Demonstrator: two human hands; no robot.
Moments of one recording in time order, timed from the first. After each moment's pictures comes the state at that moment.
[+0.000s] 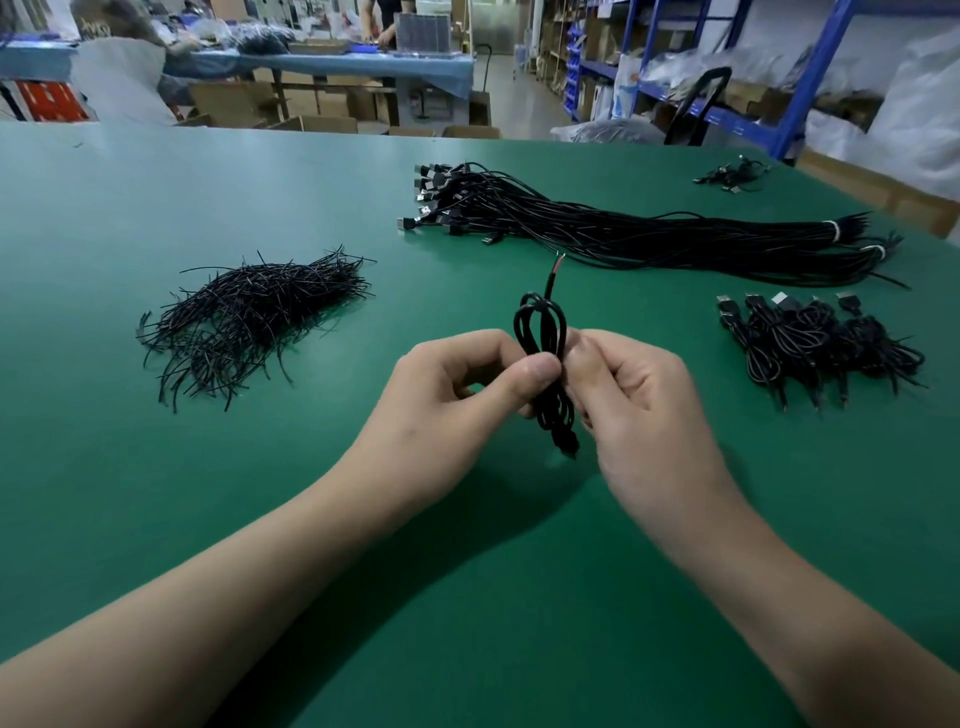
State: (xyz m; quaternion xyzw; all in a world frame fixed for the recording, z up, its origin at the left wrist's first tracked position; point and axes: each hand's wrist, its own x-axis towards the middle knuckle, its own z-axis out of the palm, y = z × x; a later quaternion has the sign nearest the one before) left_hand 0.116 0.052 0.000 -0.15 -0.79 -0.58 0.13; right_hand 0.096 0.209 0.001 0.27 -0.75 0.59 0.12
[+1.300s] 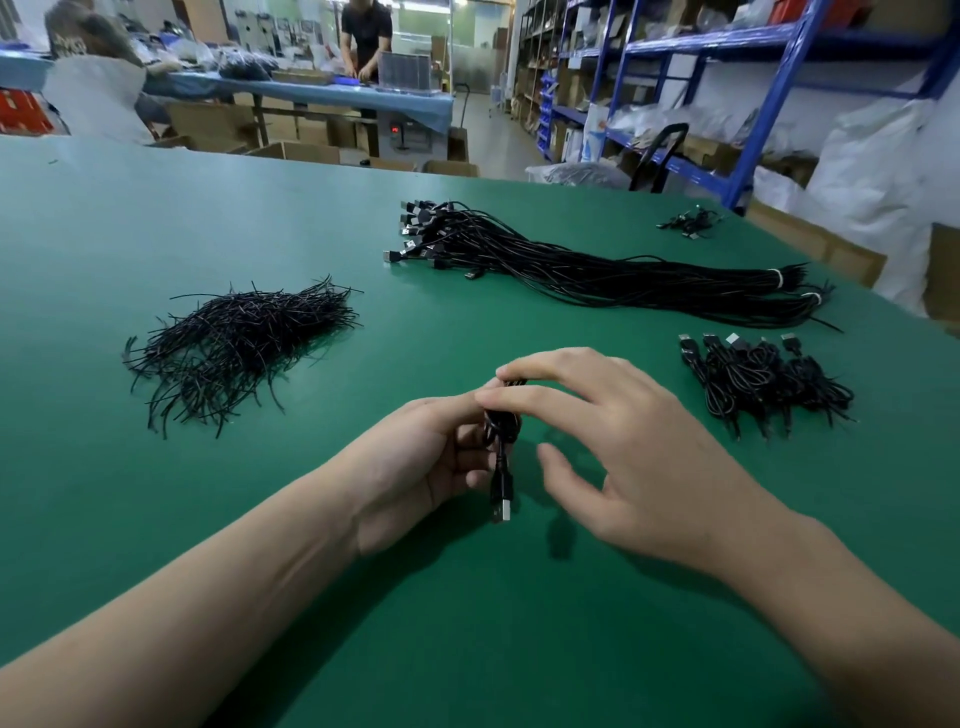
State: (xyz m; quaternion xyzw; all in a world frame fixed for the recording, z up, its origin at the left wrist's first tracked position) left_hand 0.111 0.043 0.002 0.00 -0.57 -0.81 -0.16; right_hand 0.097 0.239 0.029 0.47 -0.85 0.14 0.21
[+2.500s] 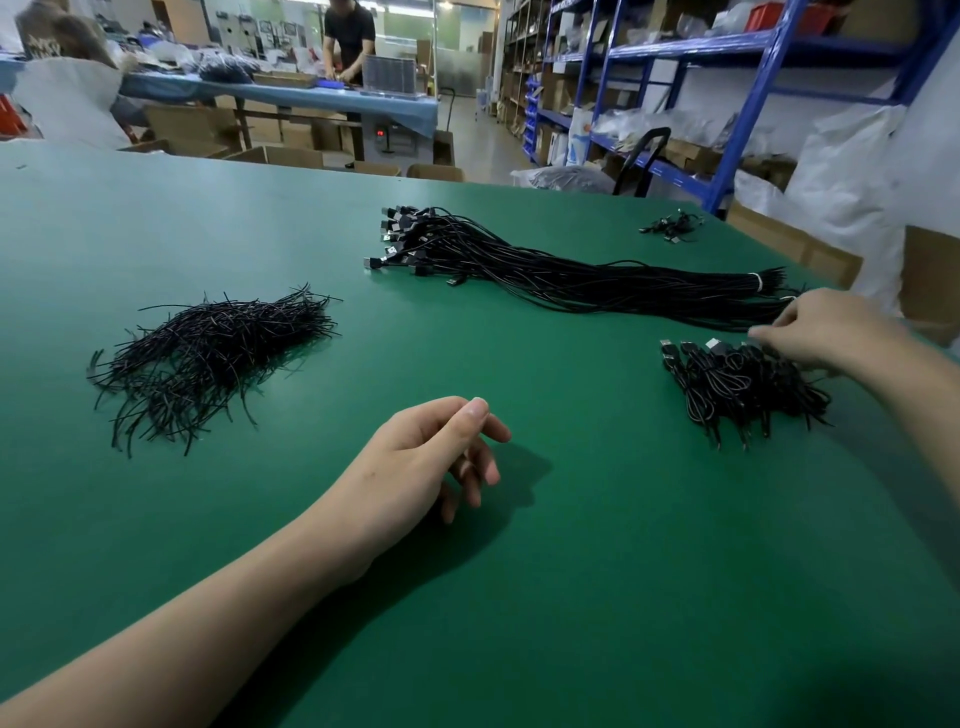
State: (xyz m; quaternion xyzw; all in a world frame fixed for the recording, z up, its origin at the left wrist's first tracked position) left_hand 0.112 0.046 -0.014 -0.09 -0.72 -0.69 -0.02; right_hand -0.067 0.404 0.065 -0.13 -0.99 0.02 0.04
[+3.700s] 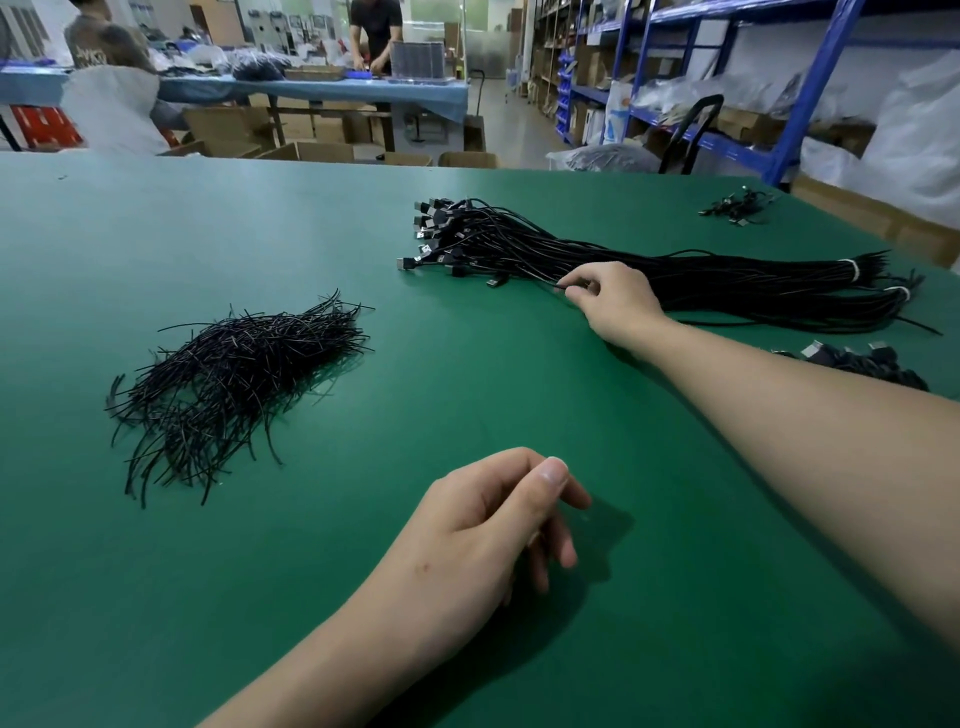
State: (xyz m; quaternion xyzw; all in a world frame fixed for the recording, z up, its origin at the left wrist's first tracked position) left_hand 0.108 0.047 -0.017 -0.10 -0.74 -0.66 -0.04; right_hand -0.164 0.198 0.000 0.12 -0.93 0.32 0.10
